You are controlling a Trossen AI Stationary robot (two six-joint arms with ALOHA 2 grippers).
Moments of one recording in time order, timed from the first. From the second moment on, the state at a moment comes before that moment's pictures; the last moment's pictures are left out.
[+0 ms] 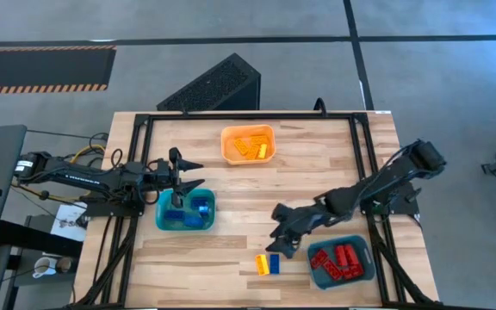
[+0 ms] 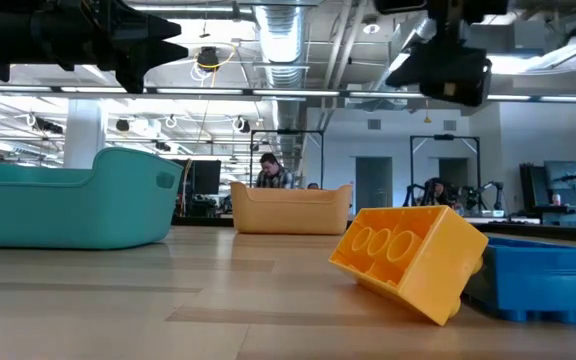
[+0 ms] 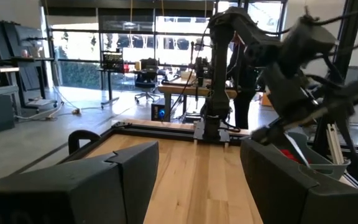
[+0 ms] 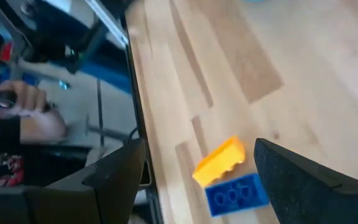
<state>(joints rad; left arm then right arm) -0.06 0.72 0.17 0.67 -0.21 -0.04 0.41 1.50 0.93 -0.03 0.00 0.98</state>
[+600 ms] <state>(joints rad) -0.06 0.72 0.17 0.67 -0.20 -0.04 0.41 2.00 1.51 -0.58 -0.13 0.98</state>
